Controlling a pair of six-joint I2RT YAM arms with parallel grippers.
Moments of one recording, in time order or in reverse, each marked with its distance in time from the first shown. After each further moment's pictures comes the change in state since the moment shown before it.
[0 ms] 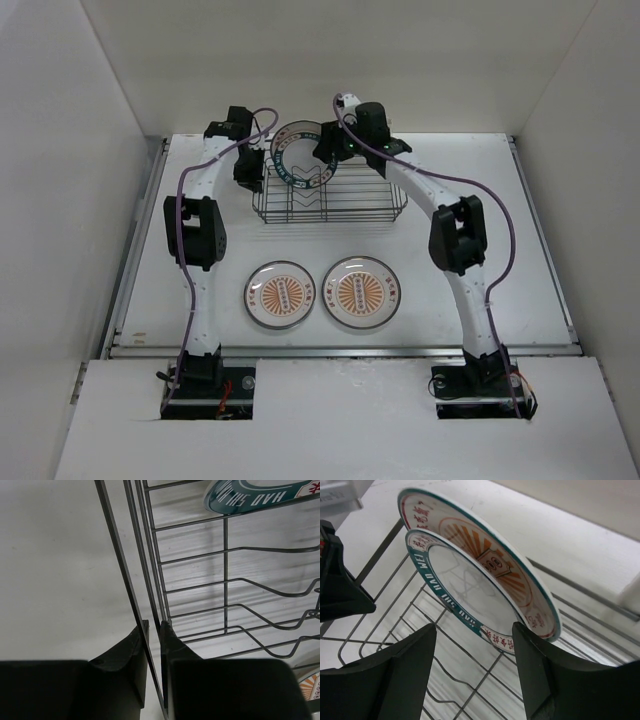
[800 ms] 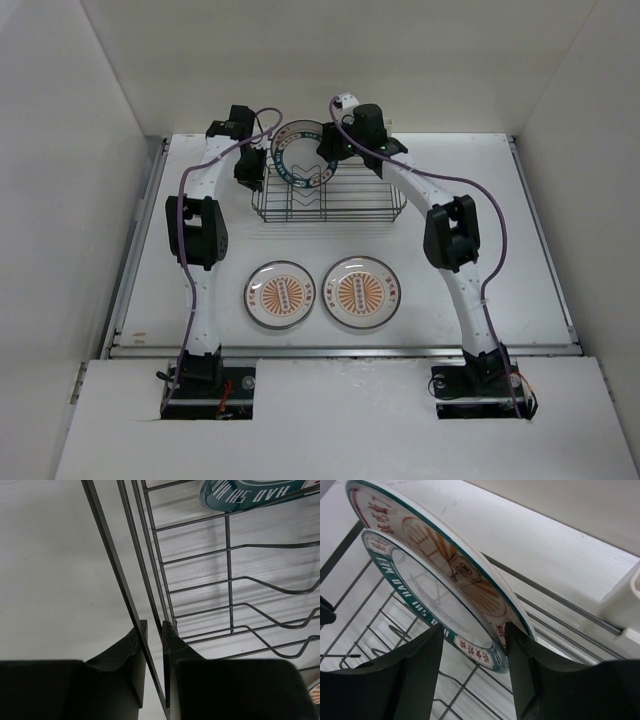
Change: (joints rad) left arm -0.013 0.014 0.024 -0.002 -0.022 0.068; right arm -0.005 0.068 0.072 0.006 0.074 -0.072
